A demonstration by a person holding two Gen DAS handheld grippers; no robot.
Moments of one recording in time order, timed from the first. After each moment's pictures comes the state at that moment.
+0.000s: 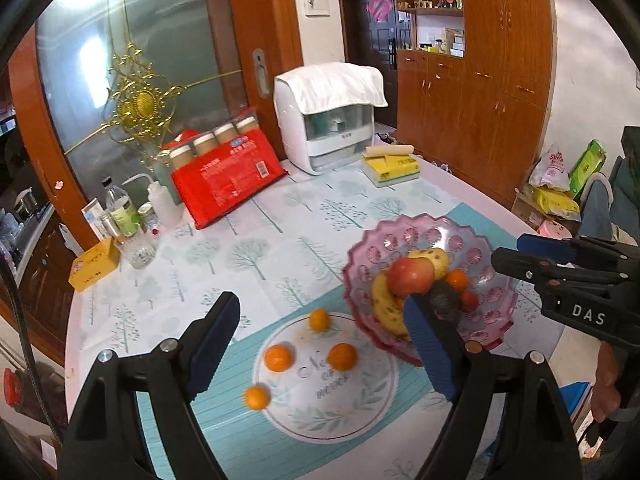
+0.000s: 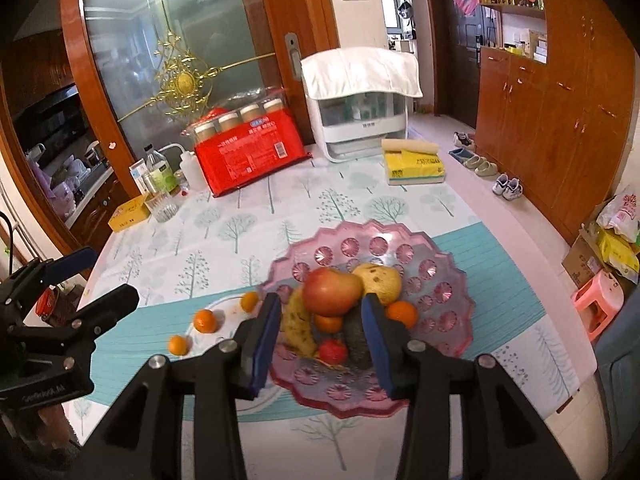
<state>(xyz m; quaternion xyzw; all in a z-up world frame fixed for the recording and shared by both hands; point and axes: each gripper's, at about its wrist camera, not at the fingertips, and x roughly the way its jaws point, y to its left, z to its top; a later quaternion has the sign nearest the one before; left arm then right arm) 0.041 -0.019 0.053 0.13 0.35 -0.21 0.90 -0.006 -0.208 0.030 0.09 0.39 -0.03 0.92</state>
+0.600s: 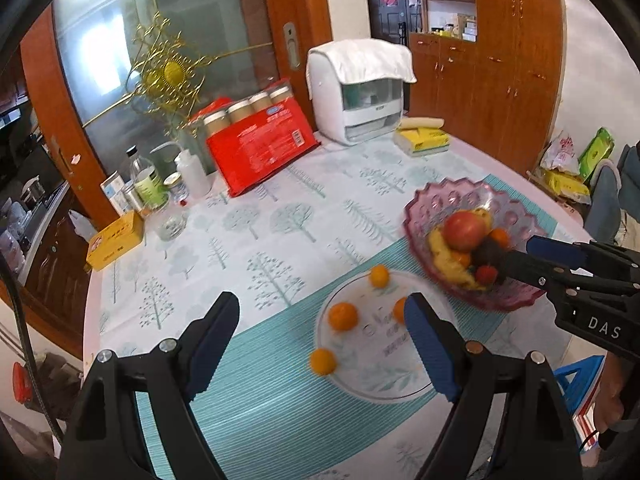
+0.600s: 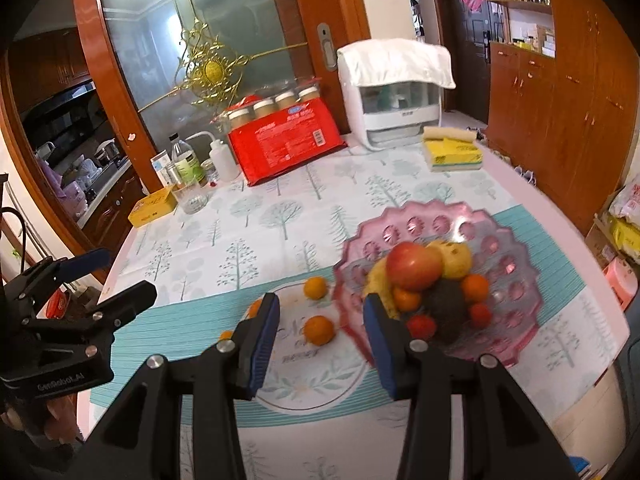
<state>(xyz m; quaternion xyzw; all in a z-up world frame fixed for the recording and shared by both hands) 0.054 0.069 0.026 0.15 0.39 -0.19 0.89 -0.002 -0.116 0.003 0.12 0.40 -0.02 0.91</state>
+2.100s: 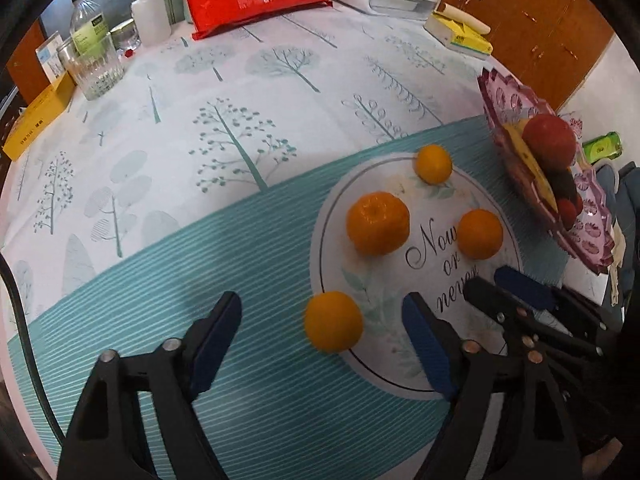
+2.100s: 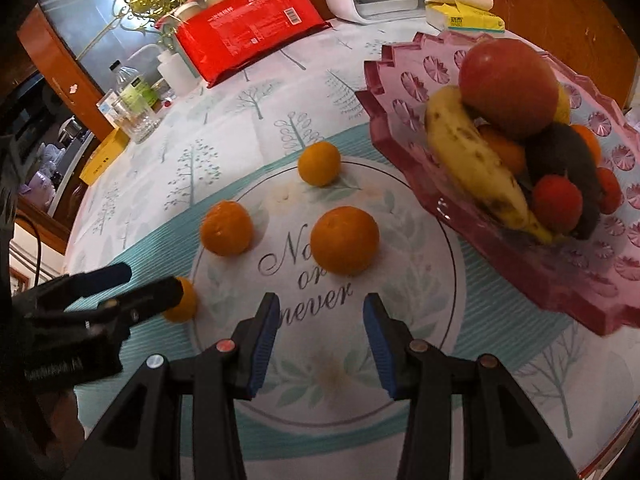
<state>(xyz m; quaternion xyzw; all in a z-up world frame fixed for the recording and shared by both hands) 0.144 0.082 -0.156 0.08 0.57 -0.21 0.79 0.064 -0.080 -0.166 0.17 0.51 -0.05 0.84</state>
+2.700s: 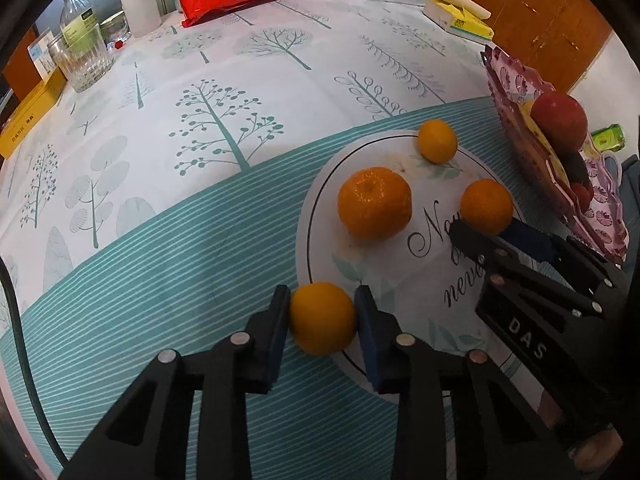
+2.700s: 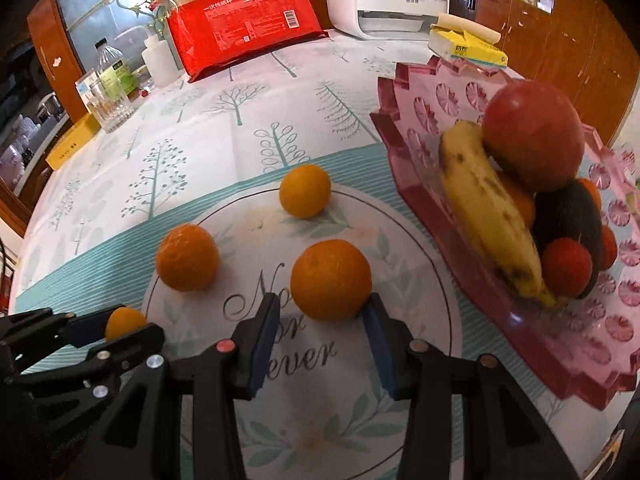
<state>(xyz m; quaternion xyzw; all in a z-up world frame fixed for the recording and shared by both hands) 0.141 0.074 -0.174 0.09 0.58 -0.21 0.79 0.096 -0.072 -0.177 0.09 0.50 -0.10 0.86</state>
